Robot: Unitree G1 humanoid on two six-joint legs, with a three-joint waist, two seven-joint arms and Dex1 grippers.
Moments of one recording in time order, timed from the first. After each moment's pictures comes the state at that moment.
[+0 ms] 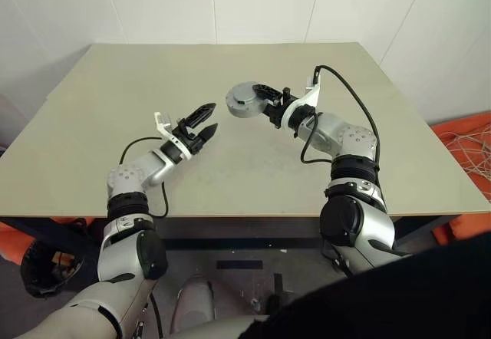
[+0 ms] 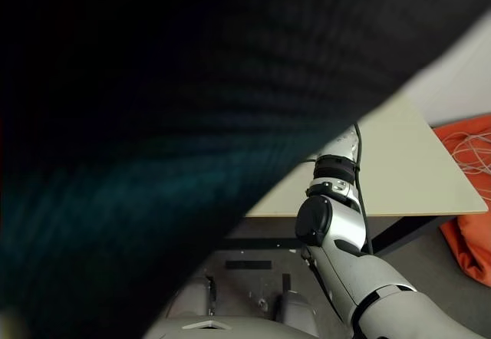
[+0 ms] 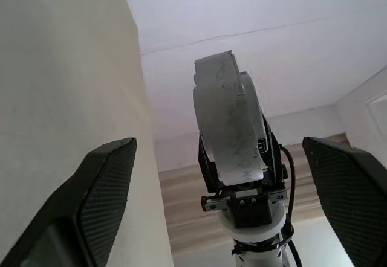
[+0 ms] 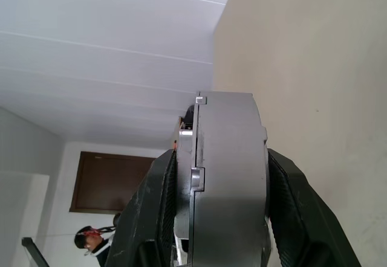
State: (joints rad) left arm -0.73 0.12 0.64 0.64 -1.02 1.07 -0.47; right arm -1.01 -0.02 -0.71 0.65 0.97 1.03 -0.02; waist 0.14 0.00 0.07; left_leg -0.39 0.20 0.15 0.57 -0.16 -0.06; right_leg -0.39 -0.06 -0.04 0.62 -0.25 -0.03
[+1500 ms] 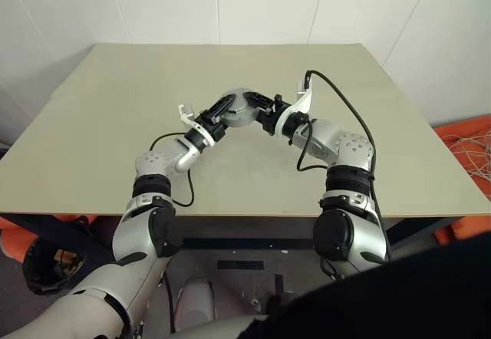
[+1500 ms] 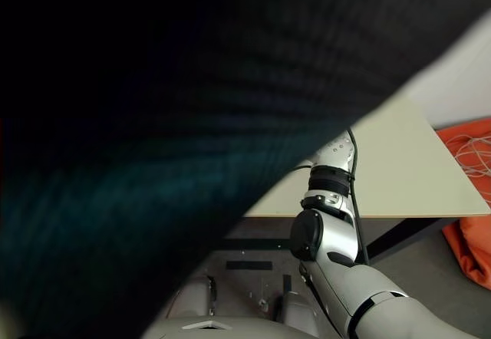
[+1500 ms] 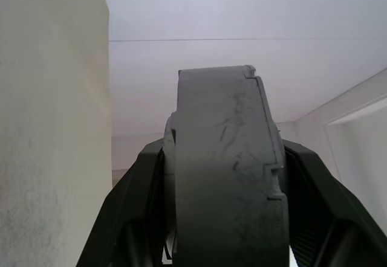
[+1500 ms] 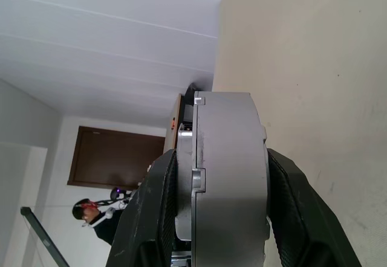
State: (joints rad) left arm -0.90 0.06 0.67 0.87 -1.06 0.98 -0.44; right arm -0.93 0.04 -0.63 0.50 1.07 1.10 -0.09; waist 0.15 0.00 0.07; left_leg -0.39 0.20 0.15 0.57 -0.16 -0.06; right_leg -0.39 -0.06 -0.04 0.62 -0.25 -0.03
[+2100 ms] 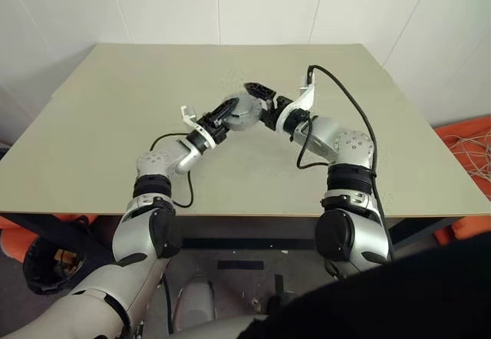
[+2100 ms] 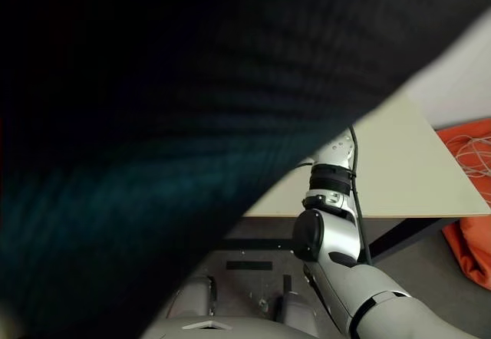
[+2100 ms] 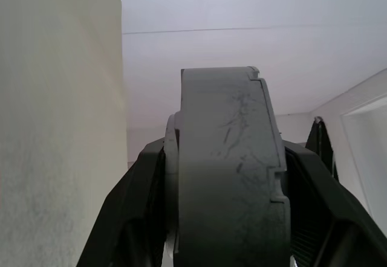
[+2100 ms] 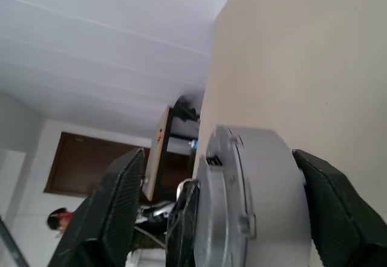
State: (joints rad) left arm -0.88 0.06 0.63 0.87 -1.01 0.98 -0.45; right arm -0.92 0.01 -0.55 0.45 1.00 0.97 -0.05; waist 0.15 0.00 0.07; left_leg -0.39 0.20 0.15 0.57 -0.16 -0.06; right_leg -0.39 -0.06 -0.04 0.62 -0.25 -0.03
